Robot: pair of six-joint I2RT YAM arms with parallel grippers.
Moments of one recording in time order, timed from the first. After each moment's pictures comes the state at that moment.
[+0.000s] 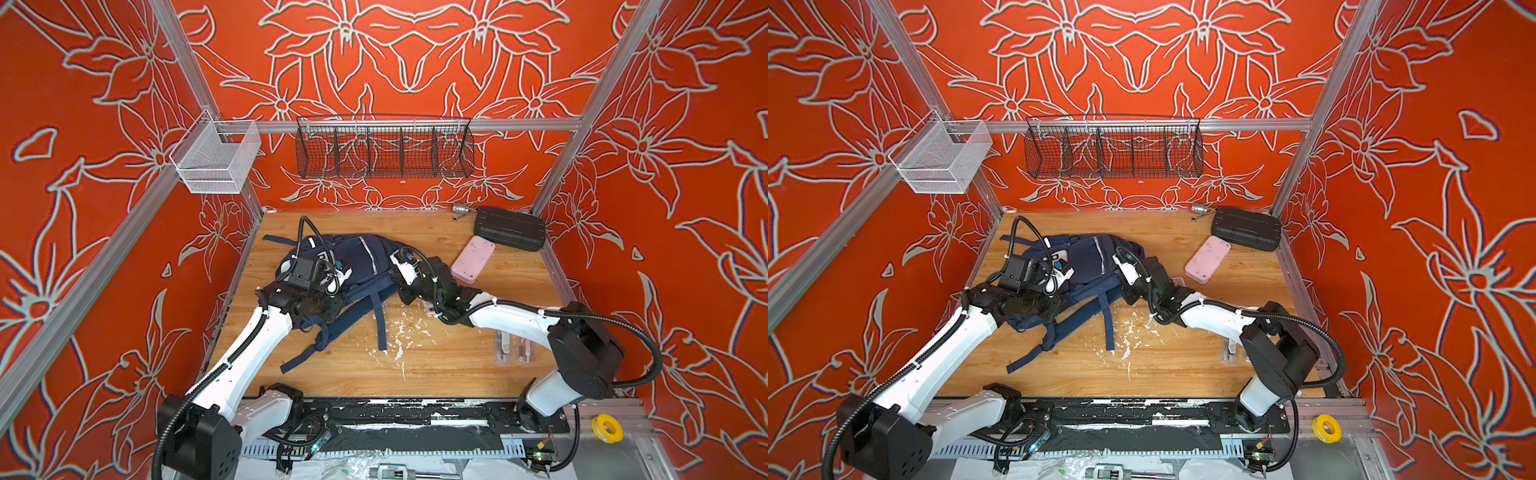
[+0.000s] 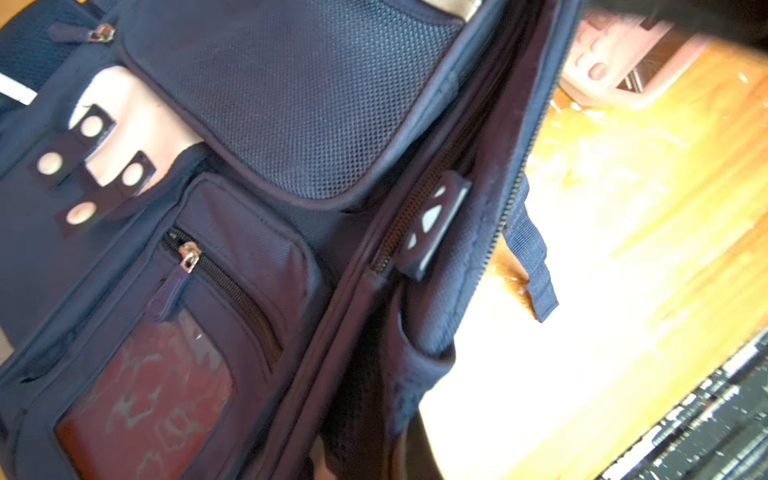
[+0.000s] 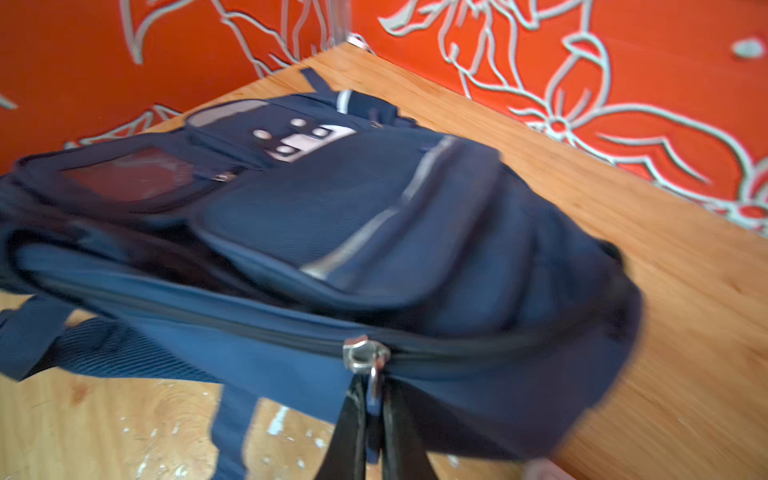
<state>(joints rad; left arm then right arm) -0.23 1.10 0.93 -0.83 0.17 0.24 0.74 1.59 0.95 0.18 -0.04 0.03</state>
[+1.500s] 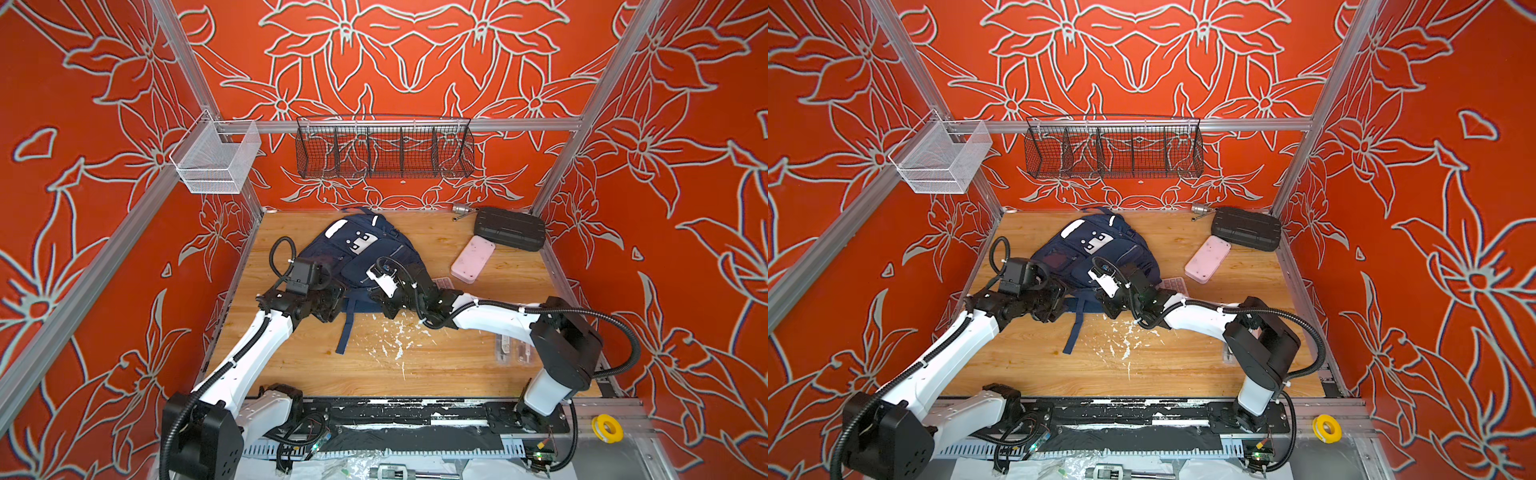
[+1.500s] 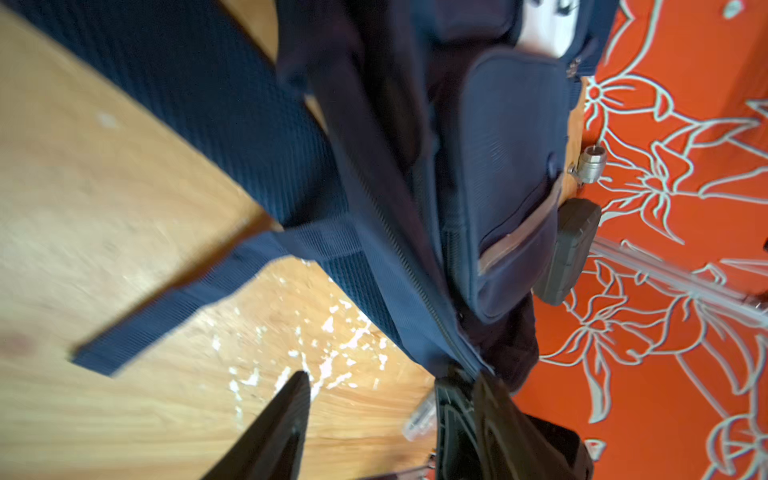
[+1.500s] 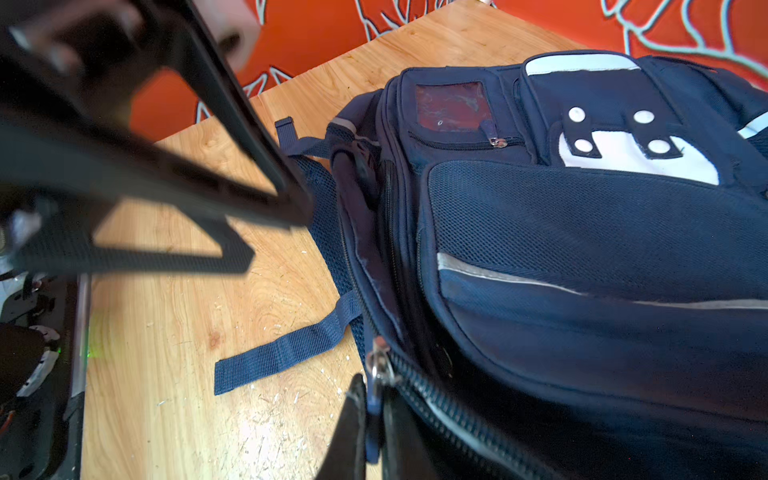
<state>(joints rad) -0.23 1.11 0.83 -0.60 0.30 -1.37 0.89 1.69 1.04 0.14 -0.20 0.06</state>
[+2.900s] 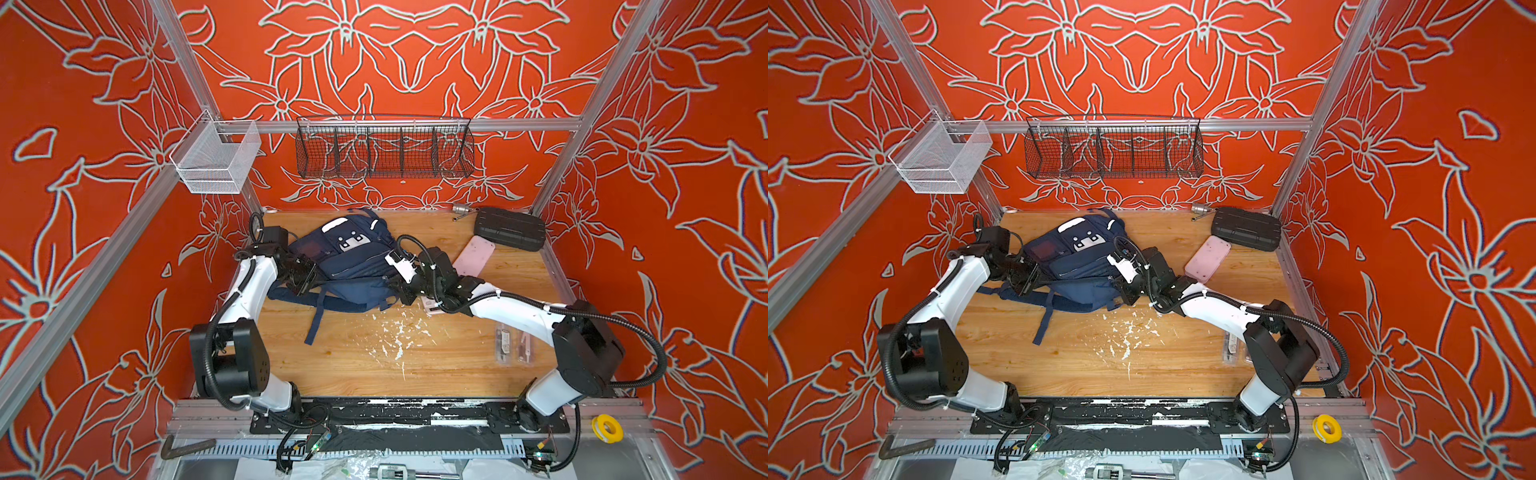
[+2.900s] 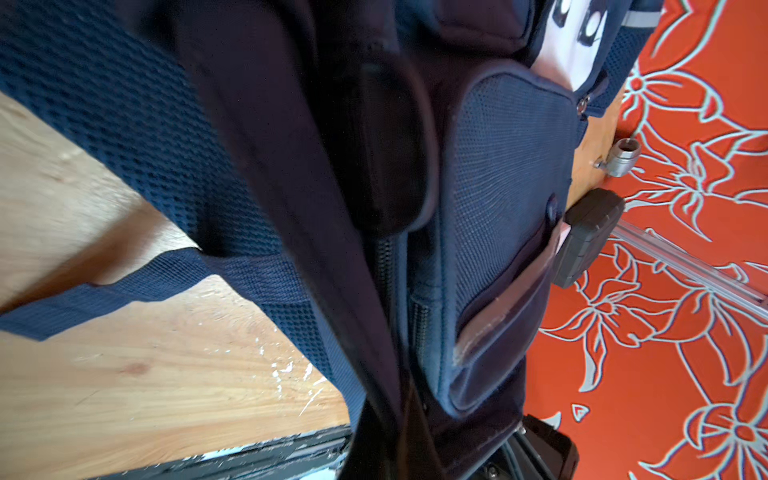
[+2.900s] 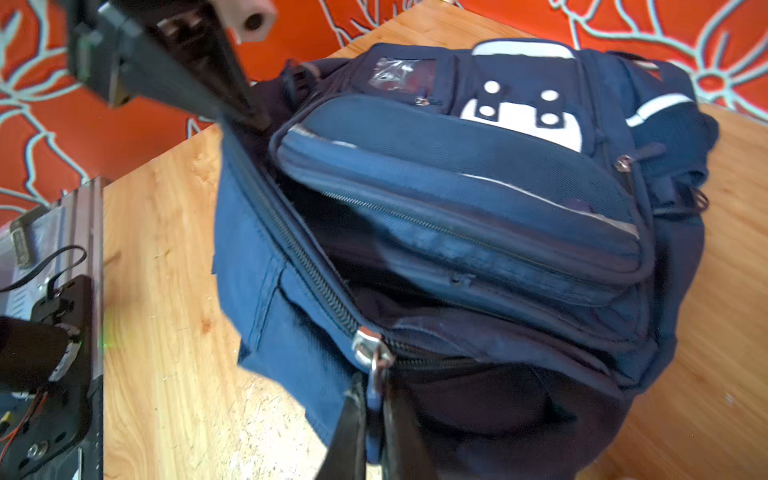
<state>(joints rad) 0.18 1.54 1.27 -1.00 0.59 -0.82 0.74 1.59 1.04 0.00 -0.31 0.02</state>
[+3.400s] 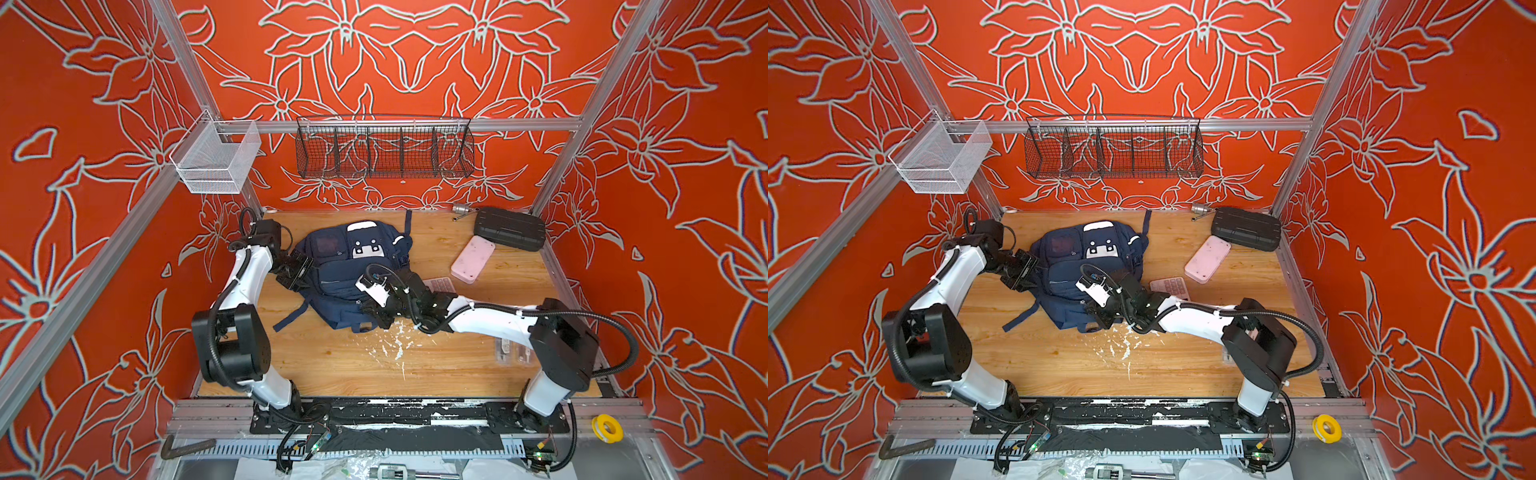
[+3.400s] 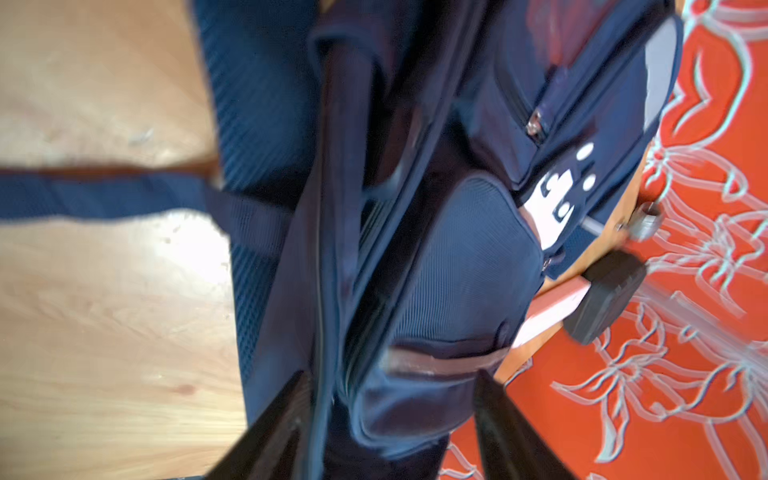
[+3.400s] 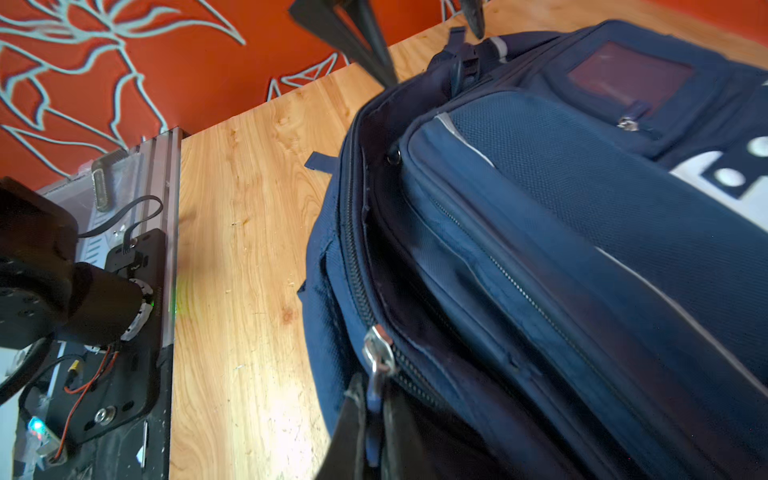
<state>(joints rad) 0.21 1.56 1.30 -1.03 0.48 -0.87 0.94 1.72 1.08 0.08 -0.30 0.05</state>
